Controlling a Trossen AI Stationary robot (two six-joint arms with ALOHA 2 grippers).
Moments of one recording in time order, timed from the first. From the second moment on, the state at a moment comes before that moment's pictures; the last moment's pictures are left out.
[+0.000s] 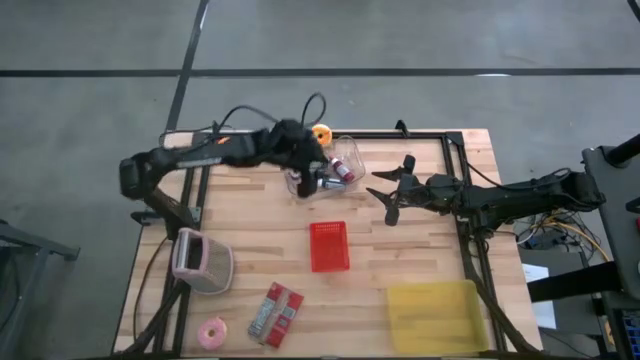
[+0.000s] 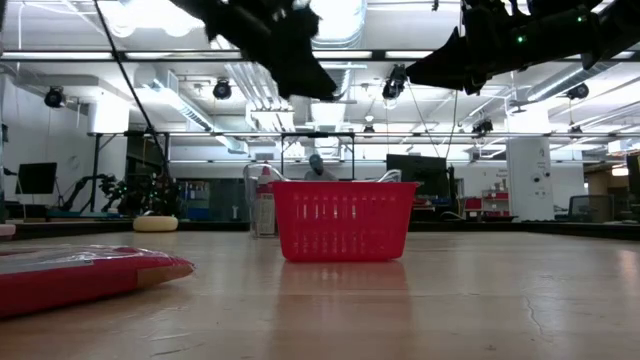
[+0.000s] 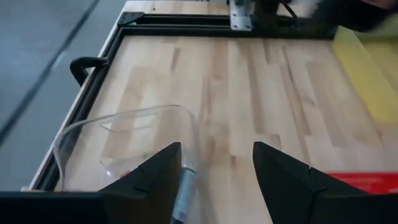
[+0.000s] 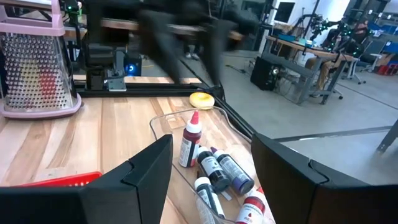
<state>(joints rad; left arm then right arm) 0.33 1.60 1.28 -0.31 0.21 0.19 -0.04 0.99 0.42 0.47 0.33 -0.09</state>
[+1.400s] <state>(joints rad) 0.09 1.06 0.74 -0.22 -0.15 0.04 -0.04 0.99 0.42 0.46 0.33 -0.09</state>
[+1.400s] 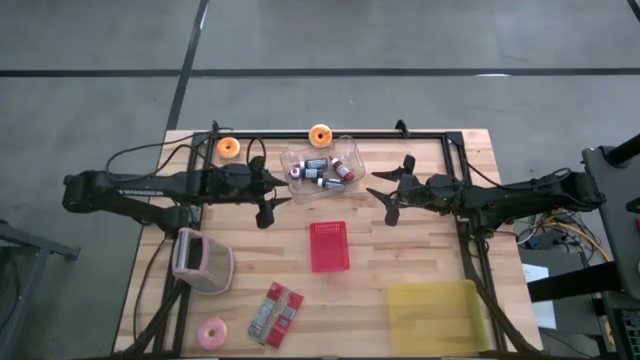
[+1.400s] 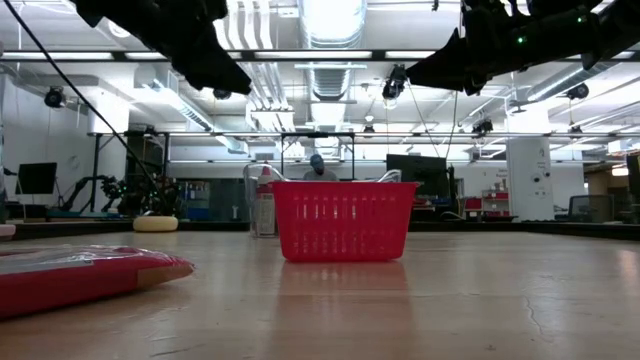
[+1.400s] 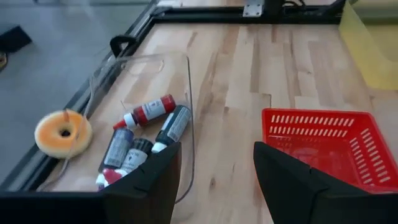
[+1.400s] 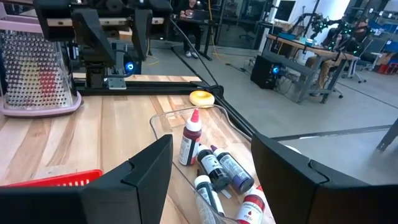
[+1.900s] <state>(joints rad) 0.08 0.83 0.71 -0.25 -0.08 0.05 -0.04 0.99 0.42 0.46 0.33 -0.09</state>
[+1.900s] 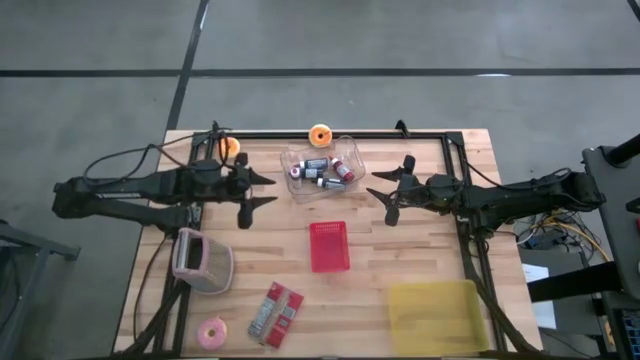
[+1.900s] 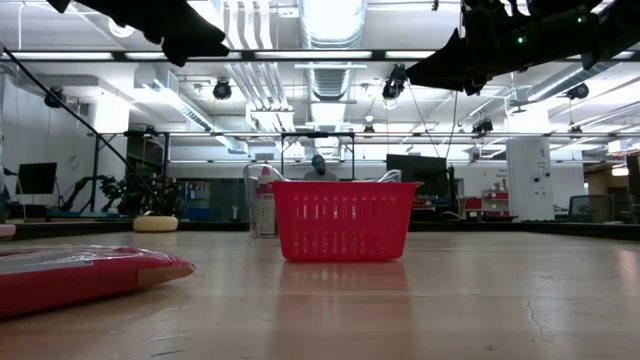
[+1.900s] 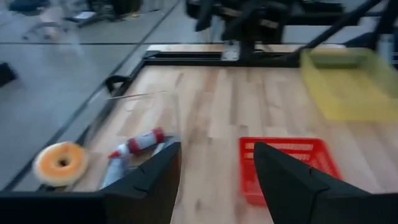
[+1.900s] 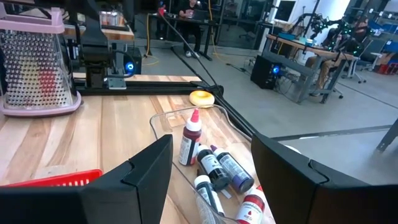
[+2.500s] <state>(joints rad) 0.02 0.92 0.71 -0.23 -0.01 0.06 -0.04 0.99 0.42 0.46 0.33 -0.09</state>
